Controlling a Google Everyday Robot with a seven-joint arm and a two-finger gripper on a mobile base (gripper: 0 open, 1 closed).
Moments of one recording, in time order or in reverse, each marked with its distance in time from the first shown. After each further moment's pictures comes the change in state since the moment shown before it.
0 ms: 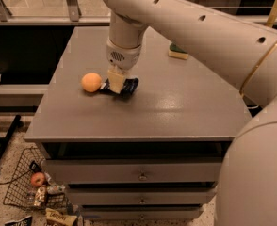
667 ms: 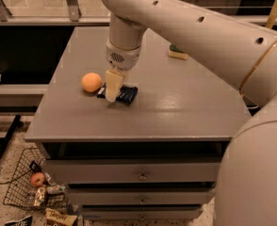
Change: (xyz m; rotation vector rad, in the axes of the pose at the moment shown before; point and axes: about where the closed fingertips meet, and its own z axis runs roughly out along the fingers) arm -0.002 0.000 0.004 -0.001 -0.001 -0.002
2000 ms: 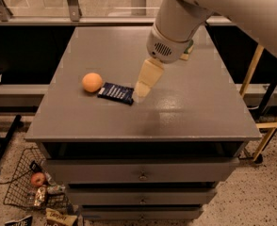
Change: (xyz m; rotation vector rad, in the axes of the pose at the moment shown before) arm 0.084 0.009 -0.085 0.142 -0.127 0.045
